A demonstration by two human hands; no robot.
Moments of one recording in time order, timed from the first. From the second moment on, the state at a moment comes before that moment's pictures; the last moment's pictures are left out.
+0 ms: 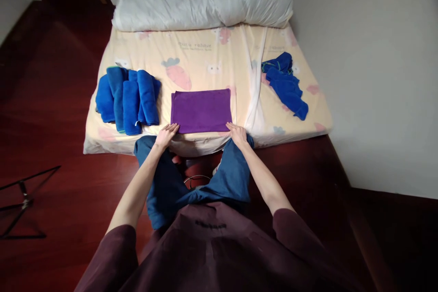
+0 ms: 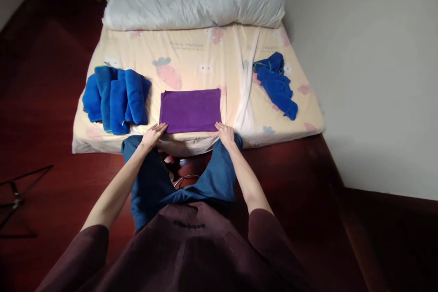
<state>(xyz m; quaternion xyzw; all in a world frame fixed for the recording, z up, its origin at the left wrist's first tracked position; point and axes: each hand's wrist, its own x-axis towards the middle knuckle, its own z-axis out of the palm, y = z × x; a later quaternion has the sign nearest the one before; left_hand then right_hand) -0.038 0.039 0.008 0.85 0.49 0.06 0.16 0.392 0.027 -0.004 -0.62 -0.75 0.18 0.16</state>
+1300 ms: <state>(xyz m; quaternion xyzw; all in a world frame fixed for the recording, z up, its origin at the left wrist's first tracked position) -0.048 0.038 0.012 0.66 0.65 0.25 0.27 0.413 0.036 -0.031 -0.64 -0.61 0.30 0.37</state>
